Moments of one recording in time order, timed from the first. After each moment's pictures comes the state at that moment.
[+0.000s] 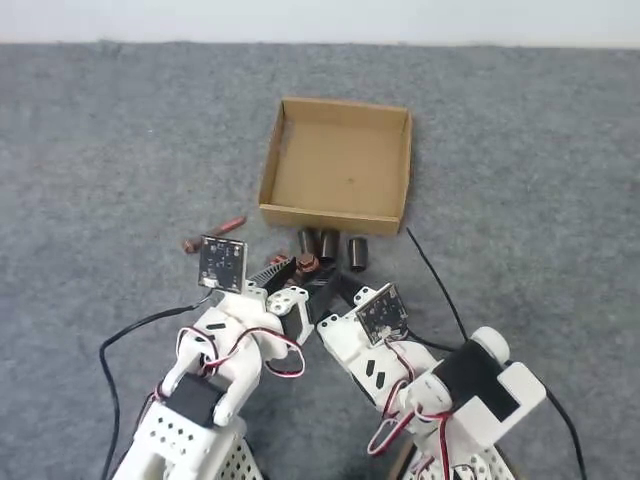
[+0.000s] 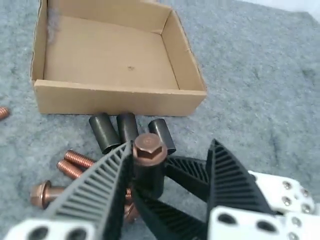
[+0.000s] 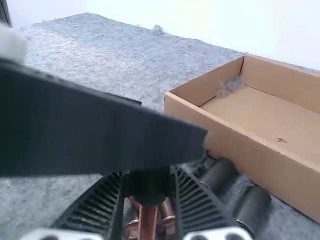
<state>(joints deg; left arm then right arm) 21.0 -92.4 97.2 37.2 26.1 -42.4 4.6 94.8 -76.8 -0.7</state>
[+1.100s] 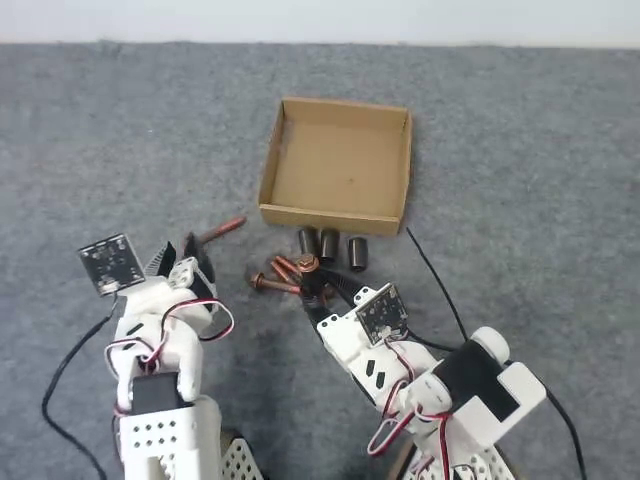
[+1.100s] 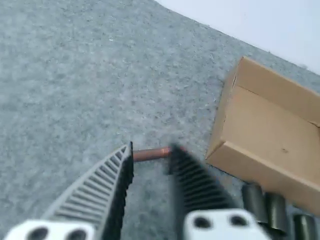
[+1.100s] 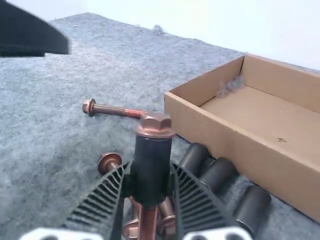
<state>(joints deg) -14.7 -92.4 96.7 37.2 21.1 -42.4 4.6 94.8 -76.8 -0.7</state>
